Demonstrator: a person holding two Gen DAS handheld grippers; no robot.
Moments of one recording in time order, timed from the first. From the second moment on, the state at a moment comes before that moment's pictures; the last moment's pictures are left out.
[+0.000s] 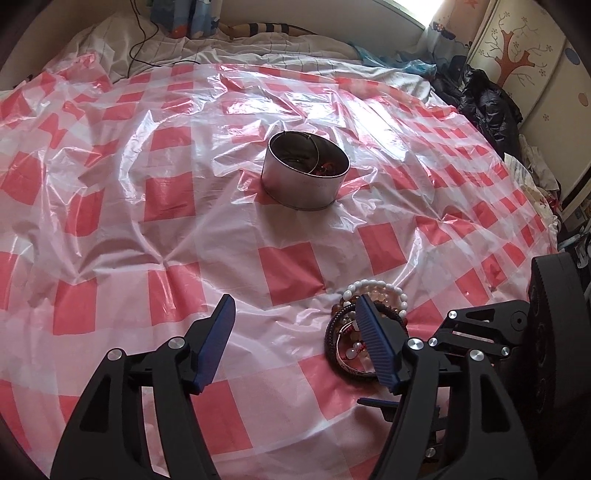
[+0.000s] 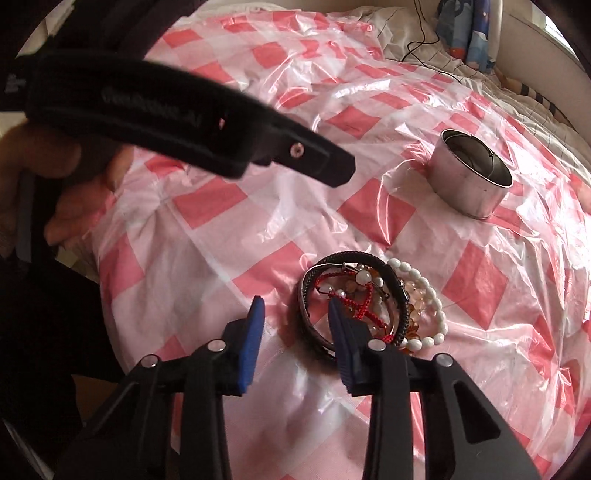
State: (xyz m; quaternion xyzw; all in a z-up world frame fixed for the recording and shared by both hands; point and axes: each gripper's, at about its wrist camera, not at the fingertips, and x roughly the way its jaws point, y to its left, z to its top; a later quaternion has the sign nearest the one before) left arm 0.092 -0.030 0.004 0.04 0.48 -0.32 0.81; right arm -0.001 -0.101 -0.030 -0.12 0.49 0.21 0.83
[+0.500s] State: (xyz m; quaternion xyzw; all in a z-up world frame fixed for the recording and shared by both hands) left arm 0.094 -0.026 0.008 0.04 0.48 -0.32 0.82; right arm 0.020 -0.188 0.008 0.21 0.42 0.27 0.84
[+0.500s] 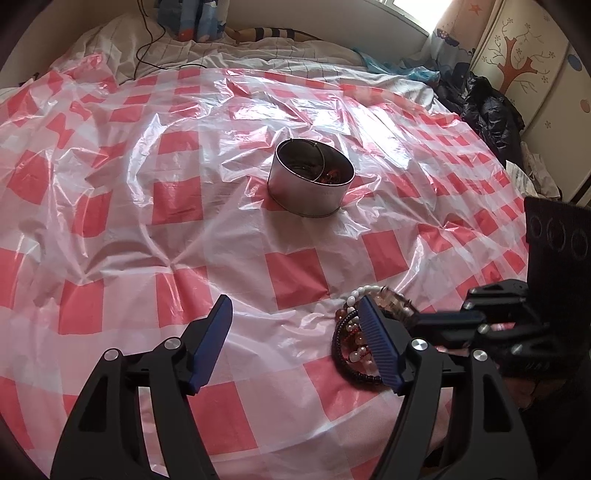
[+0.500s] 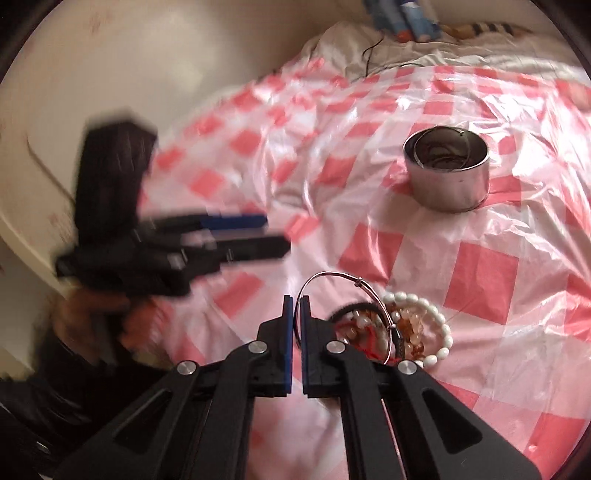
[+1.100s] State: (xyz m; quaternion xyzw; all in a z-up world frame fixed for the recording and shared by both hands) left arm 0.022 -0.103 -0.021 0.25 0.39 -0.44 0.77; right arm 0.018 -0.257 0.032 0.35 0.34 0.26 0.83
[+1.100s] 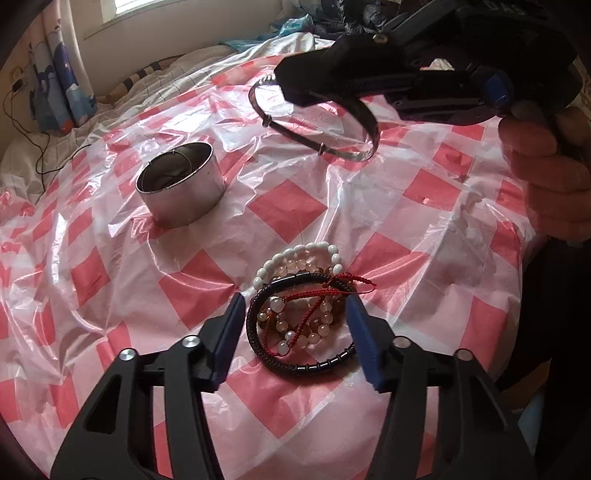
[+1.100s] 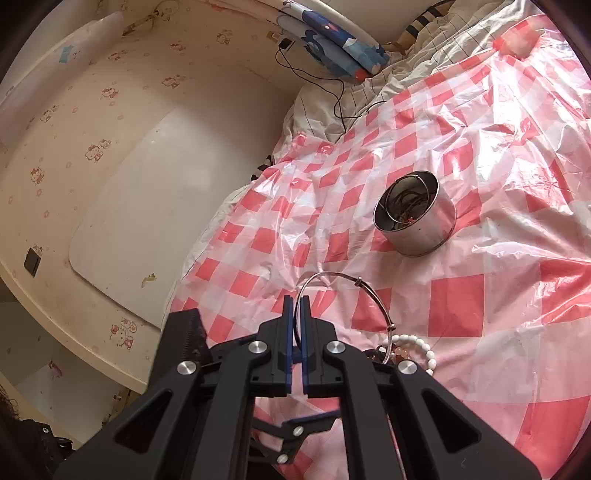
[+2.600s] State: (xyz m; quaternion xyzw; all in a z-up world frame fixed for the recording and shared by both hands) left arm 0.100 -0.045 0.043 -0.05 0.38 -0.46 0.80; right arm 0.042 -0.272 0.031 0.44 0.29 0.26 0.81
